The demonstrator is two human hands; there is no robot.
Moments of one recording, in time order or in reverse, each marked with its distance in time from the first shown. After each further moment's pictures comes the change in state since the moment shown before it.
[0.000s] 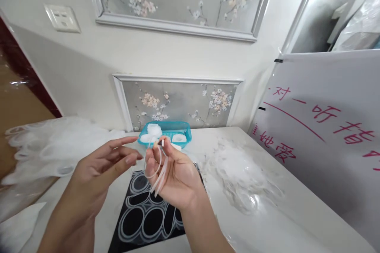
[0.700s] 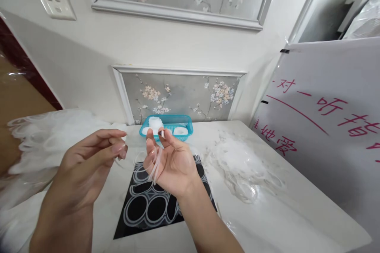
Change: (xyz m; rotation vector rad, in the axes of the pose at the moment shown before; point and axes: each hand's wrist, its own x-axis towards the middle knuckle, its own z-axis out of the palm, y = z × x) left_hand -0.006 0.007 -0.008 -0.427 0.117 -0.247; right_hand 0.005 0.009 0.009 0.518 -0.024 0.217
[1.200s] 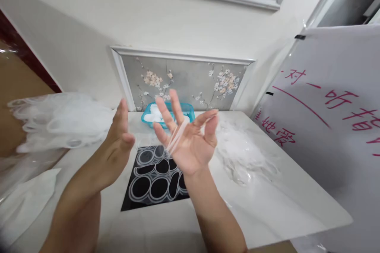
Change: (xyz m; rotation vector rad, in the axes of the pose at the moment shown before) left_hand -0.006 -0.012 -0.008 0.803 -0.229 0.058; right_hand -0.011 -0.008 -0.002 -0.703 -0.403 -0.643
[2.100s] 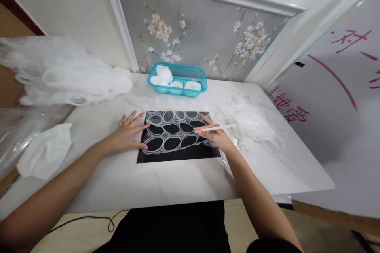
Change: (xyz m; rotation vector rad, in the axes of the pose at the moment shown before) left_hand -0.054 -0.178 0.030 0.555 -0.569 0.079; right_hand -0.097 0.007 -0.130 -1.079 0.170 0.664
